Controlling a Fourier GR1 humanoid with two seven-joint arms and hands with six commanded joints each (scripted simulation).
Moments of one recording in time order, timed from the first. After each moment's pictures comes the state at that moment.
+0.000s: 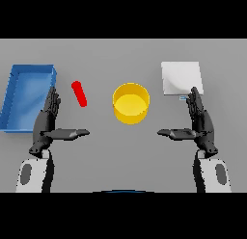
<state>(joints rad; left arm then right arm) 0.00 0.00 0.00 -1.57 0.00 0.00 0.00 0.00 0.00 0.00 -1.57 0.00 0.00 0.00</state>
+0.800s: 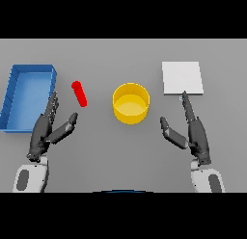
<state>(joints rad) 0.06 0.07 -0.07 -1.65 -0.14 0.00 0.02 0.10 -0.03 0.15 -1.70 0.28 -0.07 -0.10</state>
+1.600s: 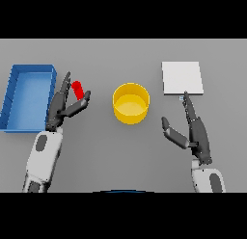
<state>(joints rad) -0.33 0.04 0.03 -1.10 -0.17 0.08 -0.15 0.10 -0.02 0.13 -1.68 0.24 -0.05 -0.11</state>
